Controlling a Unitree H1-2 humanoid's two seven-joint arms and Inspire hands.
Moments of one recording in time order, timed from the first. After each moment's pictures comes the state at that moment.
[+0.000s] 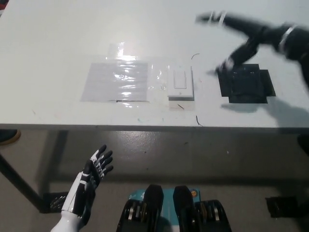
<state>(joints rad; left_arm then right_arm) 0.04 0.09 -0.04 -0.12 -0.11 0.00 -0.13 -1.03 -0.44 0.20 0.21 -0.38 0.21 0.71</state>
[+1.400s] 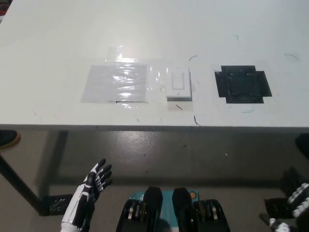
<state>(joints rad) 0.10 0.09 -0.04 -0.10 -0.11 0.00 -0.13 0.19 0.10 -0.41 -0.22 0.09 0.04 0.55</state>
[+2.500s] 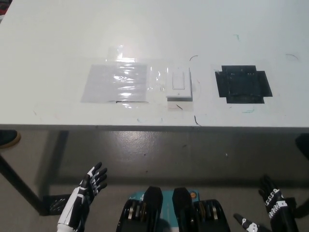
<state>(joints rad) 0.09 0.13 -0.04 -0.03 -0.10 -0.05 -0.13 0.15 0.06 -0.21 0.10 0.01 -0.33 0.29</state>
